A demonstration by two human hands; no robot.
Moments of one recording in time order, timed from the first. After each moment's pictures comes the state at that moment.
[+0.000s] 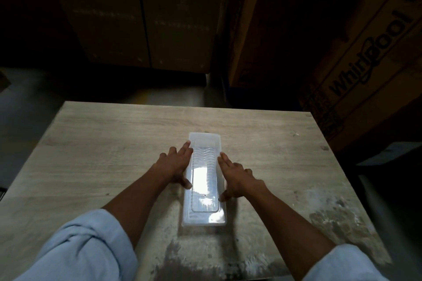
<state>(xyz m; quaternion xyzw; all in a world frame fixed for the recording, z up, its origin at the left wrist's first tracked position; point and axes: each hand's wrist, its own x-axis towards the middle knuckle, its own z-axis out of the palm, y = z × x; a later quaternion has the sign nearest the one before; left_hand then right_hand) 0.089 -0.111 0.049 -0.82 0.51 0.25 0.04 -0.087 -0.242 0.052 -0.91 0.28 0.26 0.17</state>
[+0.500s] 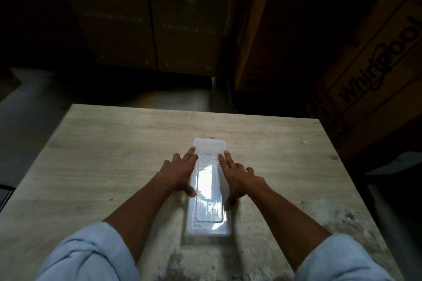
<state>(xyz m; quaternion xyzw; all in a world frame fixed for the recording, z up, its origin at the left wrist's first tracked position) 0.090 -0.111 0.049 -0.83 0.49 0.26 0.02 -0.060 -0.257 0.055 -0.91 0.25 0.30 0.13</state>
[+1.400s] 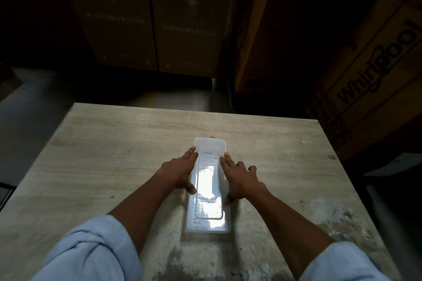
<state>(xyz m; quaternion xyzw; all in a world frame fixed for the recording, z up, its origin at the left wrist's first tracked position) 0.091 -0.107 0.045 -0.83 0.49 0.27 -0.01 -0.073 -0.247 0.056 -0.93 0.25 0.25 0.09</state>
